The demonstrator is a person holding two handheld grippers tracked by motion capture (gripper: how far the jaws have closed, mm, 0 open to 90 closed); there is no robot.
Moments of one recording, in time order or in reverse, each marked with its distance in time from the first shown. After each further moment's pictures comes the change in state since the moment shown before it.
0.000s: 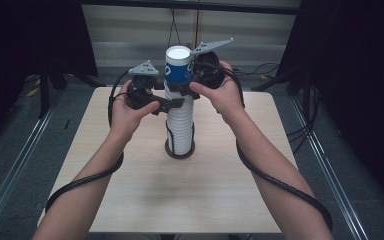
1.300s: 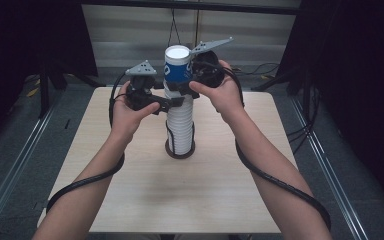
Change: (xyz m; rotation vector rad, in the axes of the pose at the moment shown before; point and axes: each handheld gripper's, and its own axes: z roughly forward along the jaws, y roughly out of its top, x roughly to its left) left arm 0.002 -0.001 0.000 -0.044 0.001 -0.010; right arm -0.001 0.002 0.002 -0.002 0.002 -0.015
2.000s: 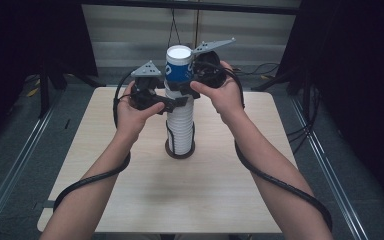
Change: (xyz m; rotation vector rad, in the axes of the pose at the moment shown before) left arm -0.004 -0.002 0.009 -0.021 0.013 0.016; right arm 0.001 -0.001 -0.003 -0.013 -0.006 0.017
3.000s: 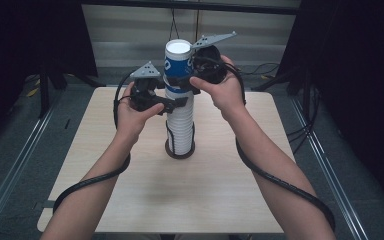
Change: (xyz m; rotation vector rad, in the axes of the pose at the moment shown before) left arm 0.000 -0.003 -0.001 -0.021 0.003 0.000; right arm 0.004 0.013 -0.008 -0.007 -0.021 -0.030
